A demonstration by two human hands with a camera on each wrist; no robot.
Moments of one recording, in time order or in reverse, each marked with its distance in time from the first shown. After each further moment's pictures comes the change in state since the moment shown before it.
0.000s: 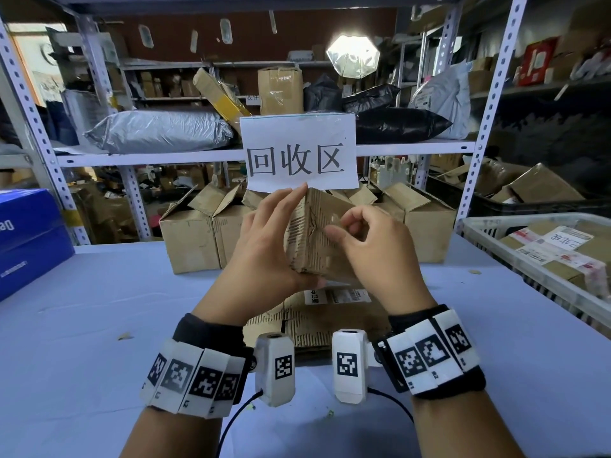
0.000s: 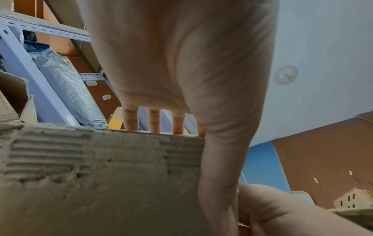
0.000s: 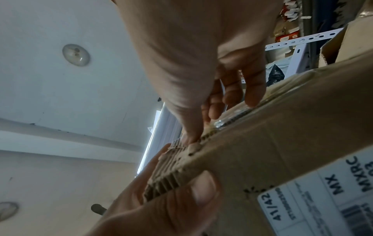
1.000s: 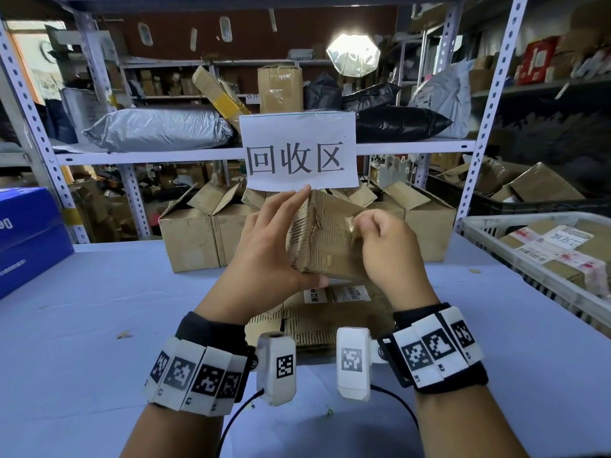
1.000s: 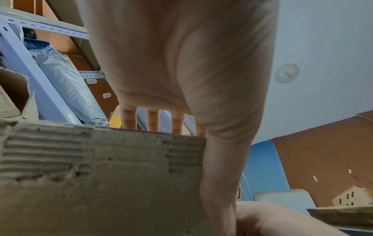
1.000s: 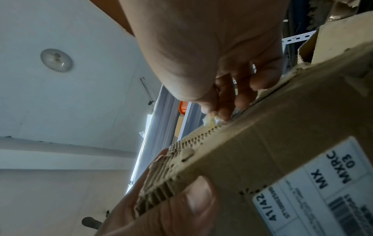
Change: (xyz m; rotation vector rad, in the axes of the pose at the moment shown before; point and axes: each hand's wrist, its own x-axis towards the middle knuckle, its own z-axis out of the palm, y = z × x) left_hand 0.000 0.002 0.002 0.009 -0.018 -0.014; right_hand 0.005 0.017 0.000 0.072 -0.002 0.163
